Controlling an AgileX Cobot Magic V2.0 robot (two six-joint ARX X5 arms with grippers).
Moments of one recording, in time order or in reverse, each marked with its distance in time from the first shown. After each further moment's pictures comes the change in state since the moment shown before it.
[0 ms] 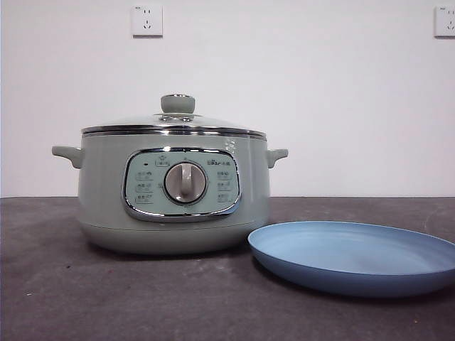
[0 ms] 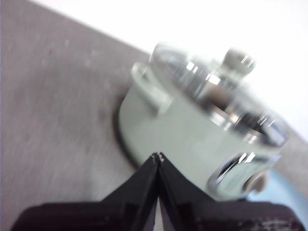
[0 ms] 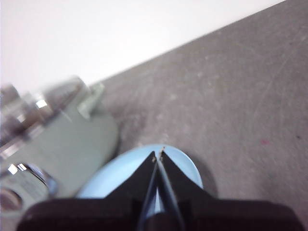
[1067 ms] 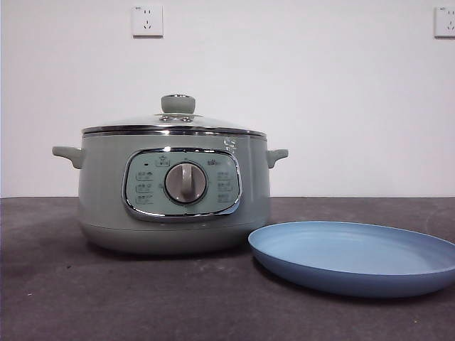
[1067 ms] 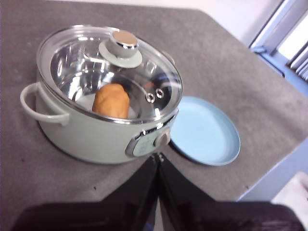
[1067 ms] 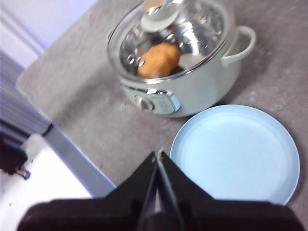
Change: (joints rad) left arm 0.000 0.573 0.786 -0.665 0.314 0.504; right arm 0.061 0.832 1.035 -0.825 -0.469 -0.564
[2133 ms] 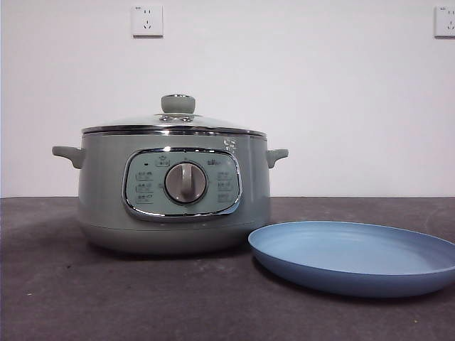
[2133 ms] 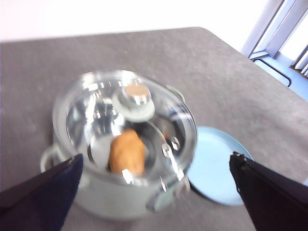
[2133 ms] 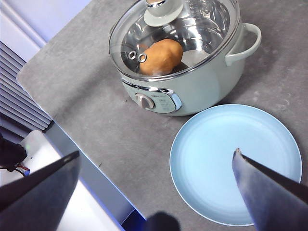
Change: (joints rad) left arm -0.068 0.250 0.170 0.190 -0.053 0.003; right arm 0.010 0.019 0.000 0.008 0.001 -0.002
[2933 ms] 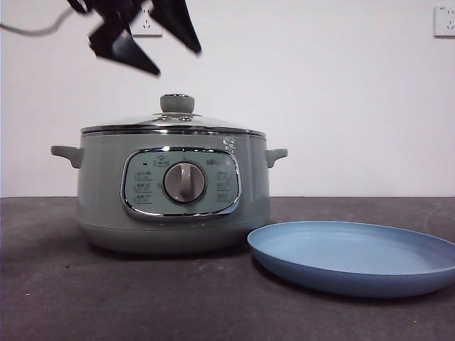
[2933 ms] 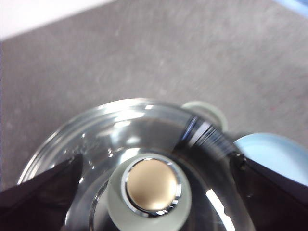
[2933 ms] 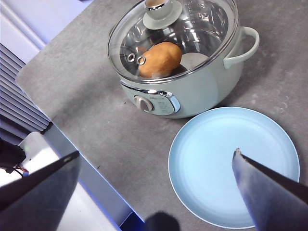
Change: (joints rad) left arm -0.359 0.747 0.408 0.186 -0.330 0.076; right arm 0.000 0.000 0.000 0.011 0.001 0.000
